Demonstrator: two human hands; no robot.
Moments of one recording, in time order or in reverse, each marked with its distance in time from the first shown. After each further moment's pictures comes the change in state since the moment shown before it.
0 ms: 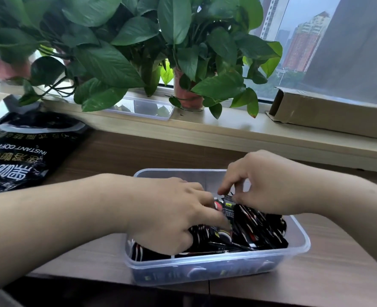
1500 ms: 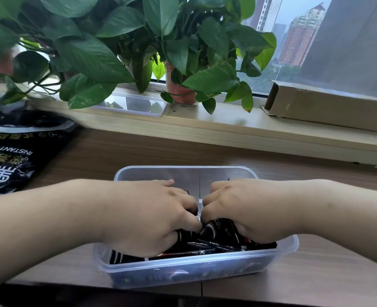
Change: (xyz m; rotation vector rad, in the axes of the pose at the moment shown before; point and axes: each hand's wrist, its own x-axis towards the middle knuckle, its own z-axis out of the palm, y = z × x) left_hand -0.003 -0.004 0.011 -0.008 -0.089 -0.058; right_hand 0.005 -0.002 0.028 -0.384 -0.310 -0.384
